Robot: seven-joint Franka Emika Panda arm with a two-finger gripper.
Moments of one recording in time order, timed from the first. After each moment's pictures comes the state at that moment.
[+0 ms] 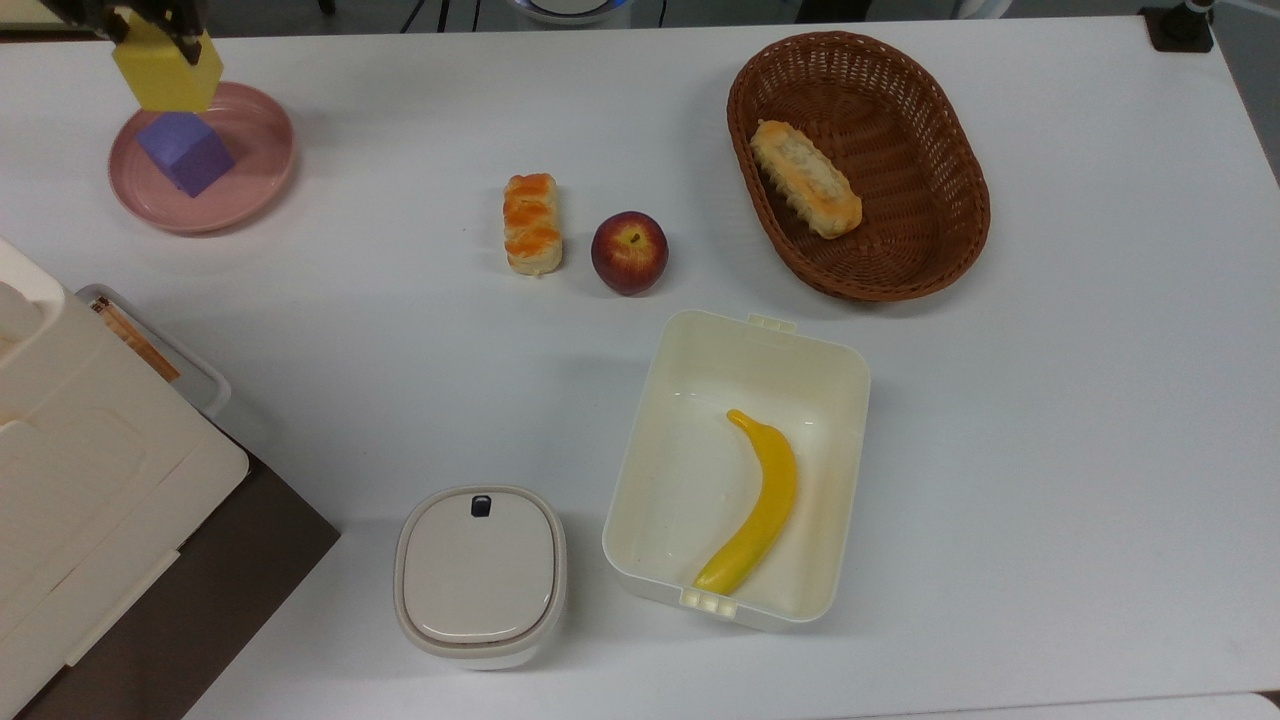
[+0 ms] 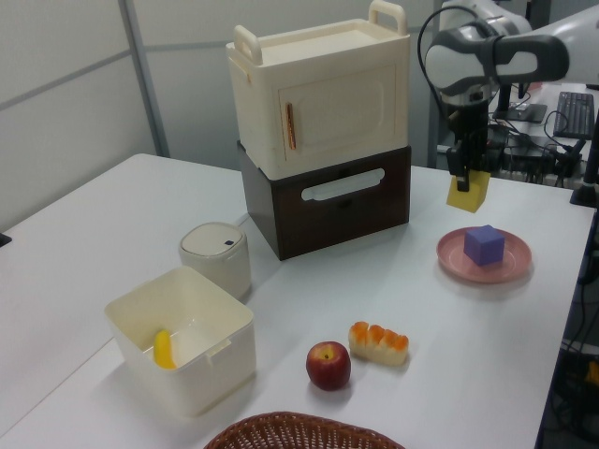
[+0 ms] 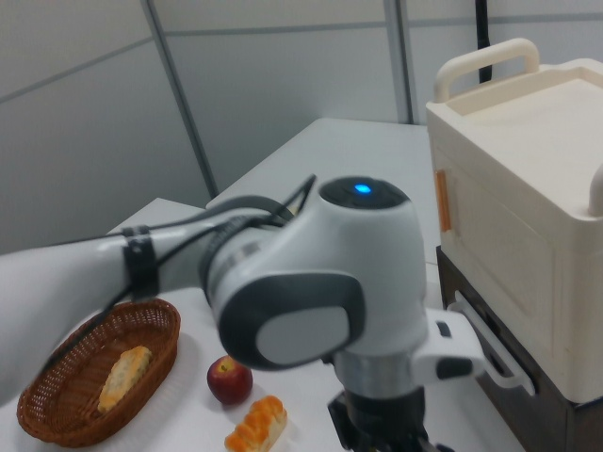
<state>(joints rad) -0.39 0.13 -0.19 -1.70 -0.07 1.74 -0.52</state>
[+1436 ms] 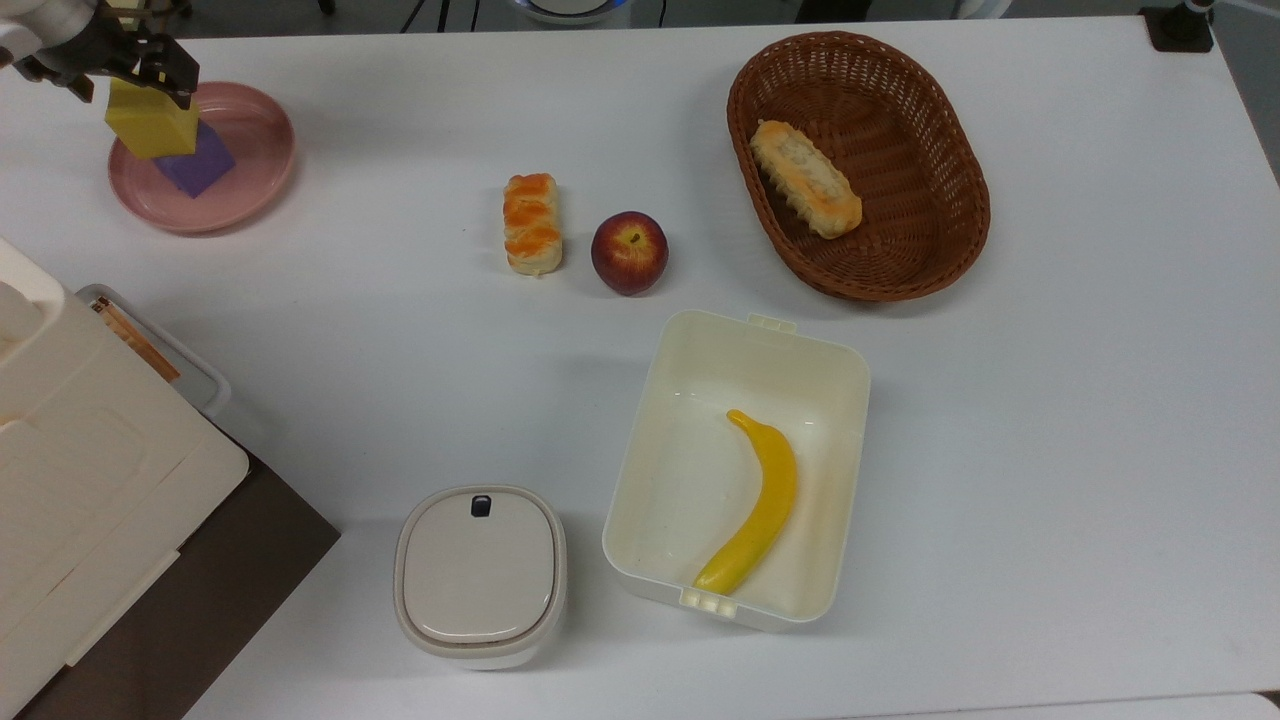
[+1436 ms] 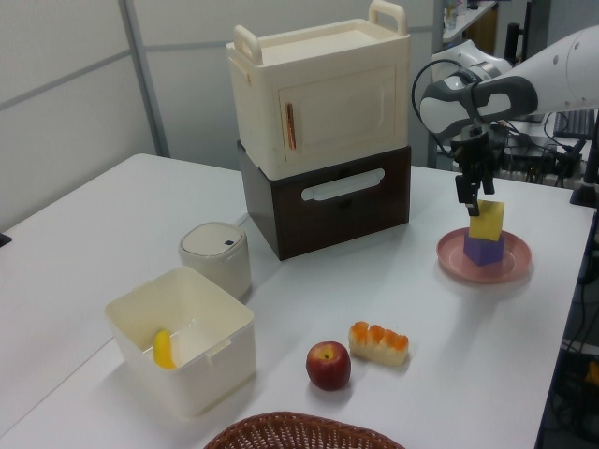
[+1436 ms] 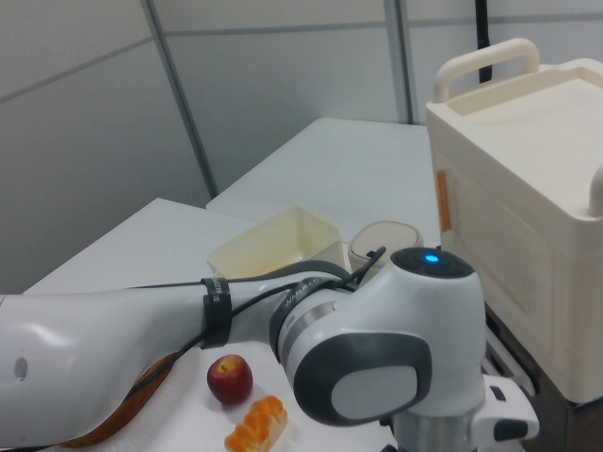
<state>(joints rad) -0.45 0.30 -0.18 -1.66 -0.16 1.80 -0.57</state>
